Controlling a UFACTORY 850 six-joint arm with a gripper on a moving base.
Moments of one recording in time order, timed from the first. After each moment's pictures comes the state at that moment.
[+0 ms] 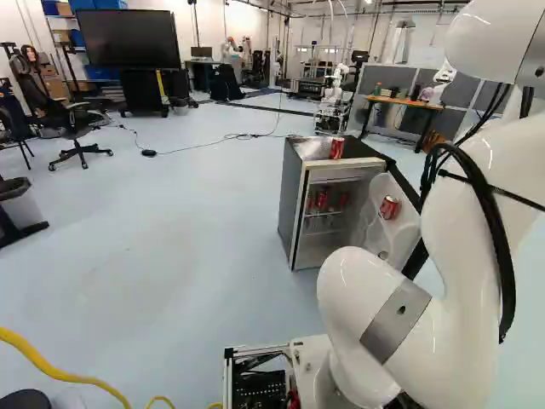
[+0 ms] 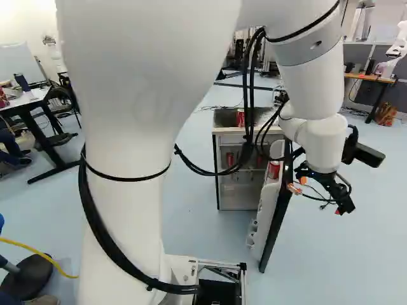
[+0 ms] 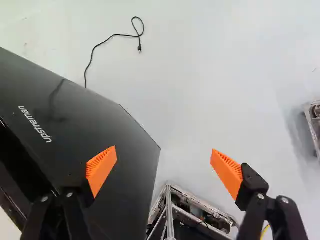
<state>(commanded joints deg) -60.7 -21.0 -55.6 0.4 -10.5 0.0</state>
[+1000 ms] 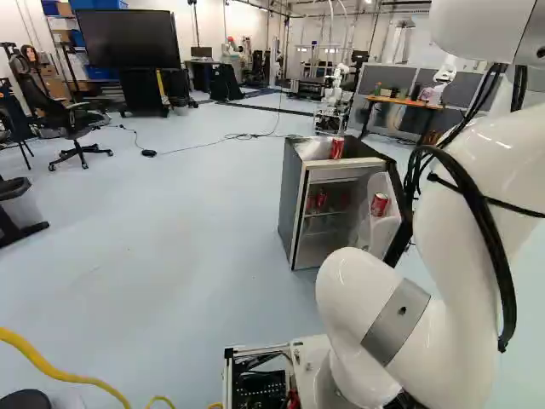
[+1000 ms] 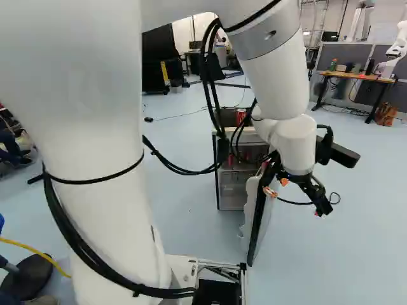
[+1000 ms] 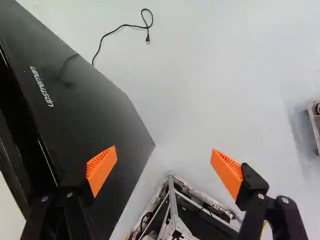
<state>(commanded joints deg) -57.5 -11.2 -43.4 0.4 -8.2 0.0</state>
